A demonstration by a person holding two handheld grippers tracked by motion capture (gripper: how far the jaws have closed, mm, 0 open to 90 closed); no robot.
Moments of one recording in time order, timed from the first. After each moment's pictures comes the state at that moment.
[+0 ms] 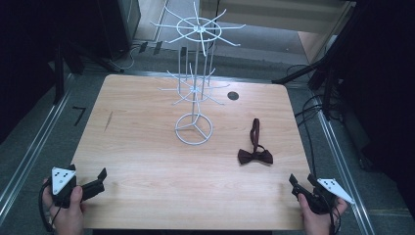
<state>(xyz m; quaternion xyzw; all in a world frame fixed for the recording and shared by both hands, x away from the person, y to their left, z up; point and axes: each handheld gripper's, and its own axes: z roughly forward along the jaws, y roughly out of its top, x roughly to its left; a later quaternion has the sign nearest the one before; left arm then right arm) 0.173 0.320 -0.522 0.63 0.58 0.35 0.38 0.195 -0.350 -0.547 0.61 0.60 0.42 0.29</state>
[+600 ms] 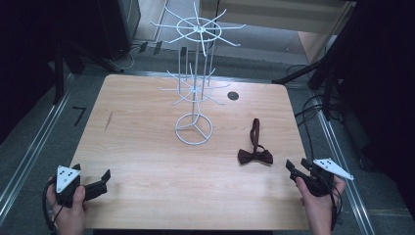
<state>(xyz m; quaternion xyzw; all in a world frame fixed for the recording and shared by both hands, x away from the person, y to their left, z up) 0.176 0.319 -0.522 0.64 0.57 0.33 0.39 0.232 -0.332 -0.496 0.59 0.65 0.41 0.26</state>
